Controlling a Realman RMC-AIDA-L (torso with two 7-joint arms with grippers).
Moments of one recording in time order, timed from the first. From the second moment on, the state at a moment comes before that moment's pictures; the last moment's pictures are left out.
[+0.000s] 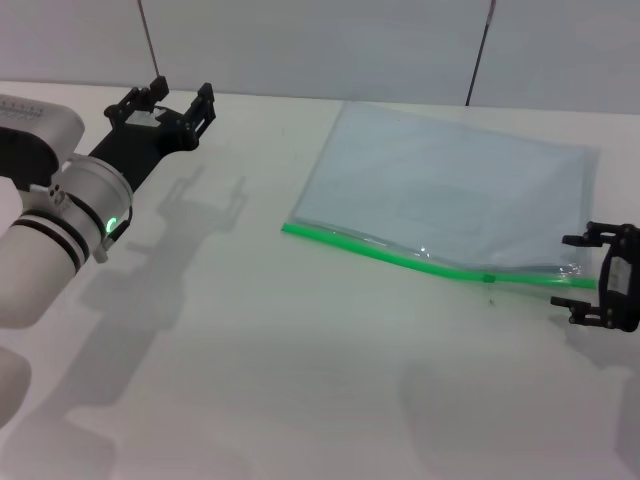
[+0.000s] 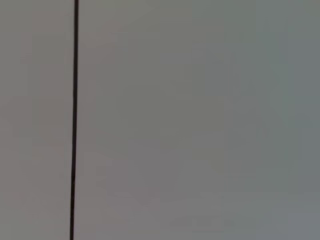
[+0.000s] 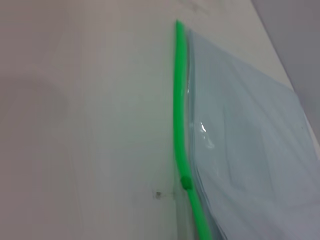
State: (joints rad) left arm -0.58 -2.03 -1.19 -0.27 -0.39 -0.84 2.80; right arm 0.22 2.03 -1.42 -1.27 0.94 0.97 -1.90
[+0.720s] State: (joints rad) left arm -0.58 -2.03 -1.20 -0.26 -0.39 -0.84 2.79; right arm 0.17 2.03 -1.59 -1.24 0.89 0.65 -1.90
